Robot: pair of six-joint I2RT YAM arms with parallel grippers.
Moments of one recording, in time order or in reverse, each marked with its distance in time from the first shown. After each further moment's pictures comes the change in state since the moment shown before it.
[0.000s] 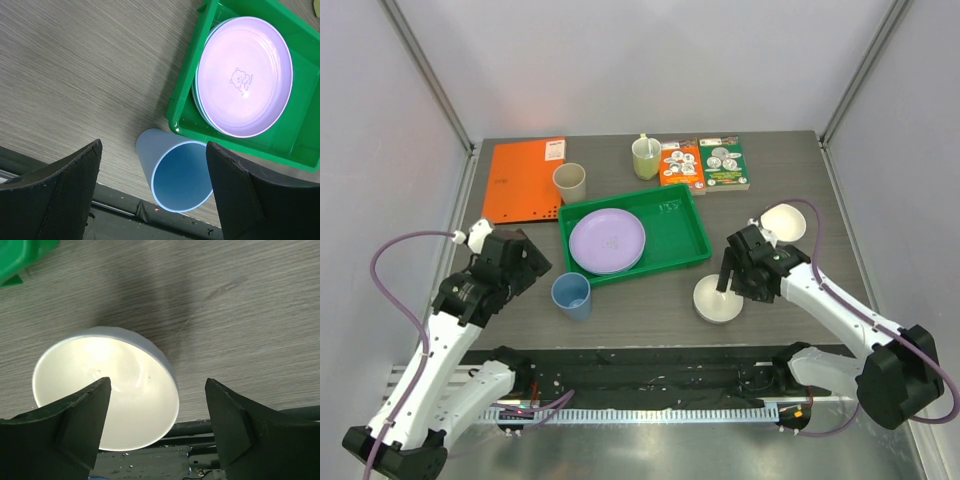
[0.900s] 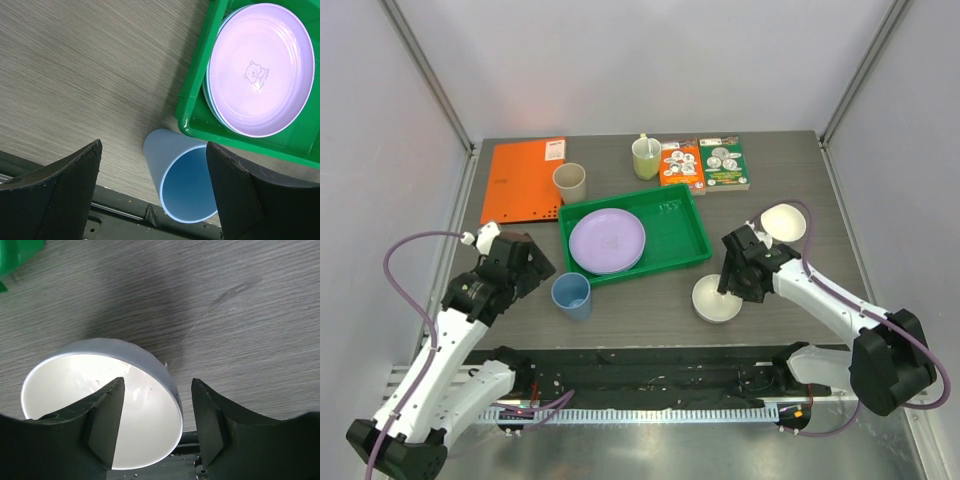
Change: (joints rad) left arm 0.000 0.020 -0.067 0.055 0.010 0.032; right arm 0.000 0.086 -0.008 0.061 -0.007 0.027
